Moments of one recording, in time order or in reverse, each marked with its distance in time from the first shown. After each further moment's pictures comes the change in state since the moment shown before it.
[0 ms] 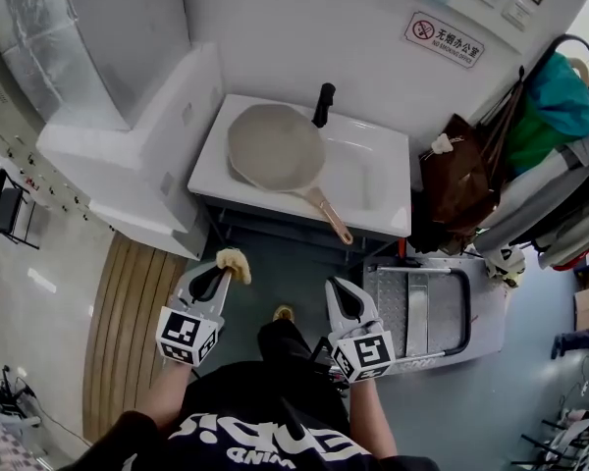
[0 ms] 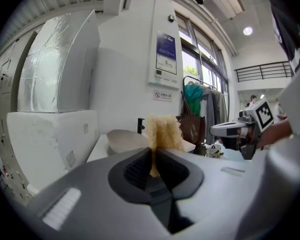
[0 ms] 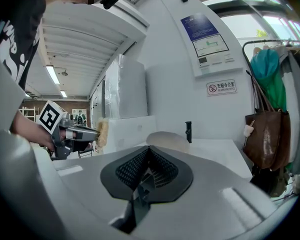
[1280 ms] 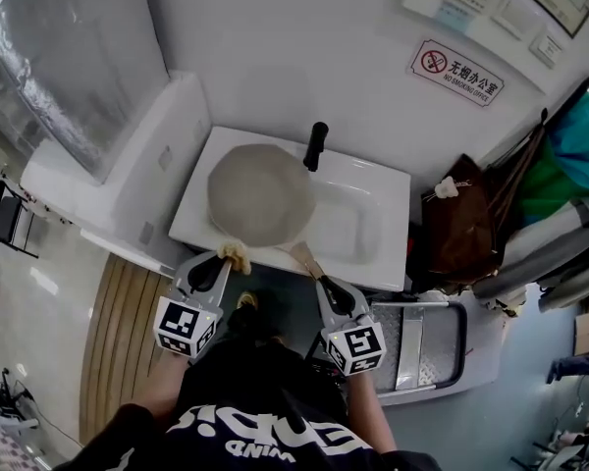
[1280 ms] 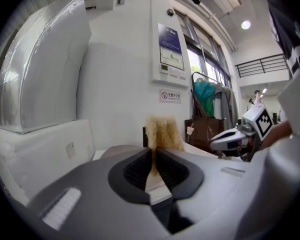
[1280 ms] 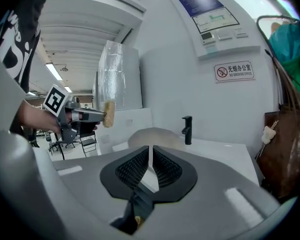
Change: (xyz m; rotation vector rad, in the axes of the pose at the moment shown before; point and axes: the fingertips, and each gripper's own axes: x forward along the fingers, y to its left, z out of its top) left arm 0.151 0.057 0.076 0.054 -0.020 0.026; right arm 0.134 -0.104 0.008 -0.021 0.113 0.094
